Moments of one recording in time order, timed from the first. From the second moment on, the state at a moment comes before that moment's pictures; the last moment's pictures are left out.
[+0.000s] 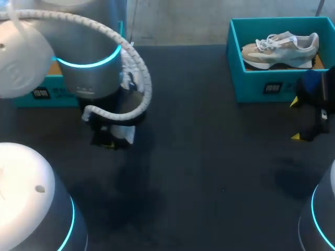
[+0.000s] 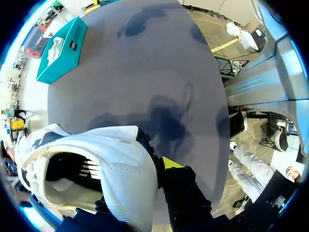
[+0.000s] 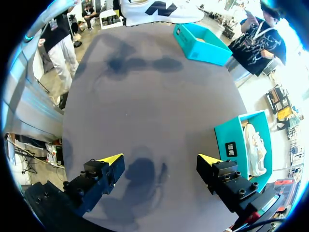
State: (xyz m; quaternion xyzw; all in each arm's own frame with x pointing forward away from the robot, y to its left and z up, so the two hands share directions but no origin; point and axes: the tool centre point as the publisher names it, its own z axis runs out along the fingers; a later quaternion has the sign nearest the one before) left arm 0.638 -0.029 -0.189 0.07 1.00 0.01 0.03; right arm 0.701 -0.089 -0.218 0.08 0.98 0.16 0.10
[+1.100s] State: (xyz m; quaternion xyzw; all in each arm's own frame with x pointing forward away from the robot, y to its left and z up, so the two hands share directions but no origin) left arm 0.722 0.120 -0.190 0.06 1.00 -0.02 0.03; right arm 0.701 -0.089 -0.218 0.08 0.98 0.15 0.10
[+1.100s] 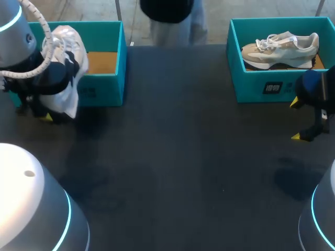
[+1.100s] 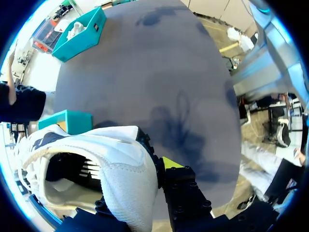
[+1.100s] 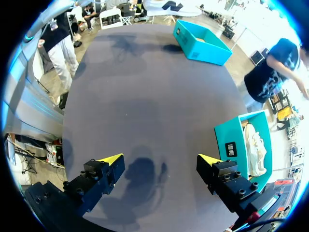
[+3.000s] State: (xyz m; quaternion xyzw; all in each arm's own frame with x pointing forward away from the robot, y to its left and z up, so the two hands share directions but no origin) left arm 0.922 0.268 -0.198 -0.02 1.00 -0.02 0.00; right arm 0.701 -0.089 -0.218 0.08 0.98 0.15 0.10
